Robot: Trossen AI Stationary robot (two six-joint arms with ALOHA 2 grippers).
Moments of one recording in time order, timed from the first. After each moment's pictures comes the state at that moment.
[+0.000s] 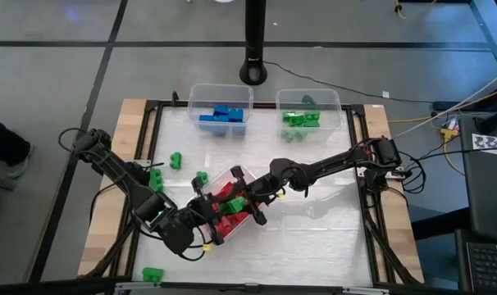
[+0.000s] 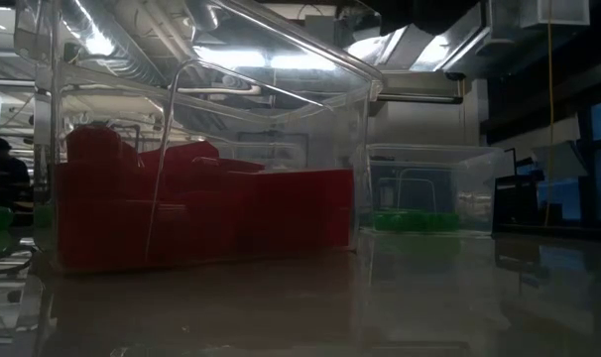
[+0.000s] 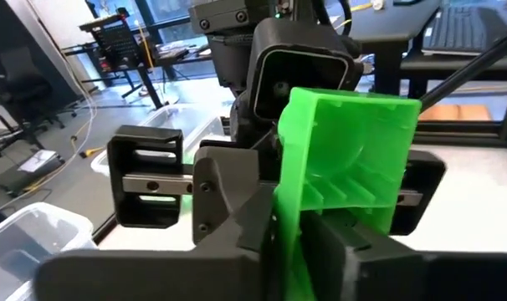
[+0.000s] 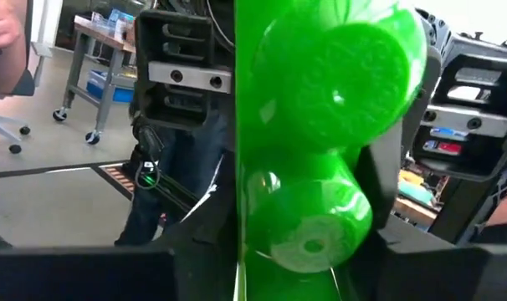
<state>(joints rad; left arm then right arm) -0.69 1.54 1.34 -0.32 -1.15 -0.28 0.16 1.88 1.22 0.84 -0.42 -0.33</state>
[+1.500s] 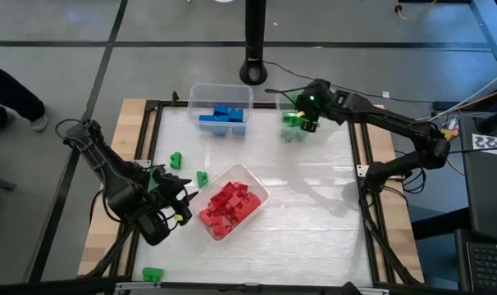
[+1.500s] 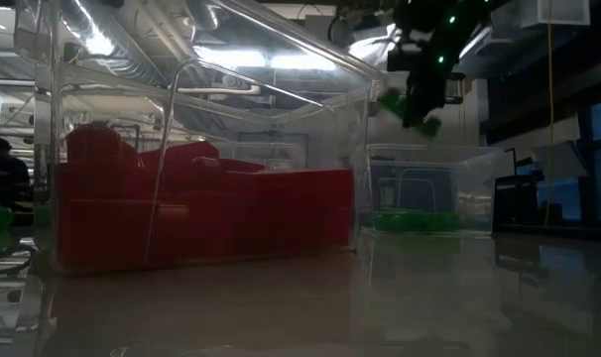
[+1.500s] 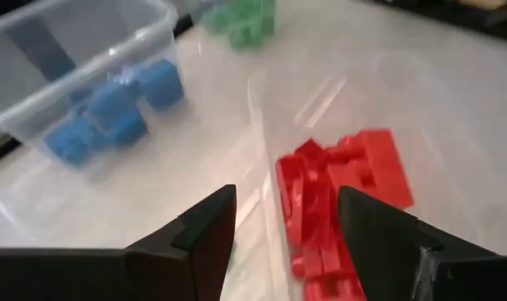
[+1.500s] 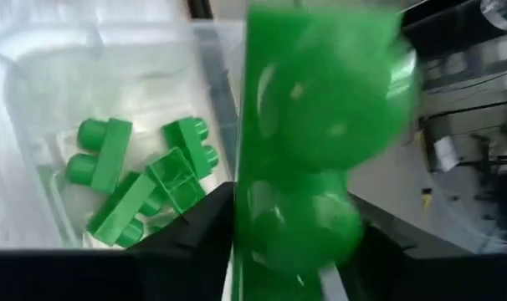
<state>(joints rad) -0.81 1.36 1.25 -1.27 -0.97 -1.35 -0.52 1.37 1.22 -0.70 0.40 -0.53</state>
